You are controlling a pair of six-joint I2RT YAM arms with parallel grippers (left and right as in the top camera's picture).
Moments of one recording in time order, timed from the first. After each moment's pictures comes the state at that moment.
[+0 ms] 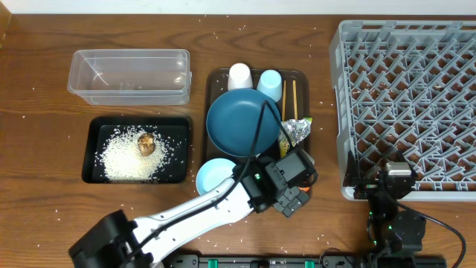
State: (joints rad) left arm -1.04 1.58 1.07 -0.66 -0.07 -0.21; right arm 0.01 0.01 0.01 -0.07 0.01 -0.02
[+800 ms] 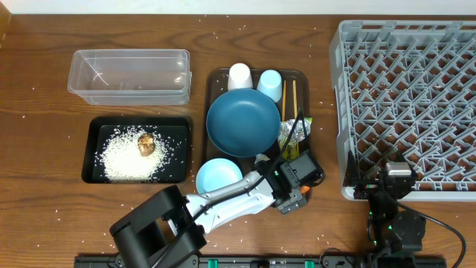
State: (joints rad) left arm -1.06 1.79 1.07 -0.51 -0.09 0.09; right arm 0.01 0.01 0.01 -0.07 0.01 -0.02
